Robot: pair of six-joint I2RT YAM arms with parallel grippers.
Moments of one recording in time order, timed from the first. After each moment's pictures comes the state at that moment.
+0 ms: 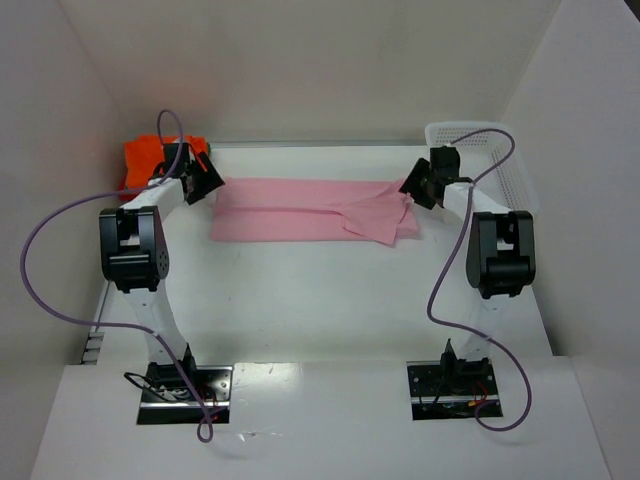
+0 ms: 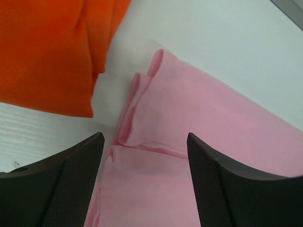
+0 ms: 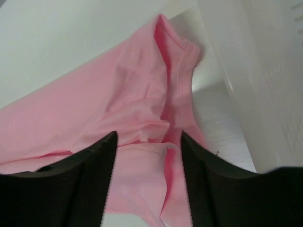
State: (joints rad) left arm 0.11 2.02 1.46 -0.20 0.09 -0.51; right arm 0.02 1.90 1.32 -0.19 -0.05 0.60
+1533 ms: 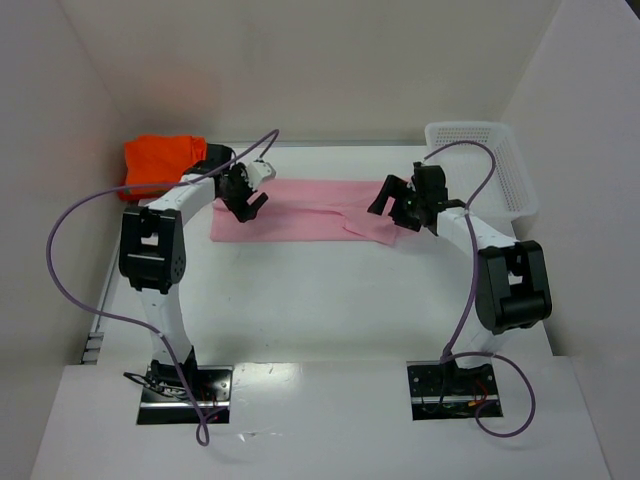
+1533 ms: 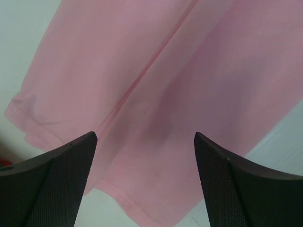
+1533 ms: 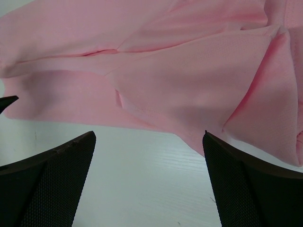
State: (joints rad) left arm -0.10 2.02 1.52 -0.49 0.34 0.76; right arm 0.16 1.63 1.04 -0.16 -0.22 0.56
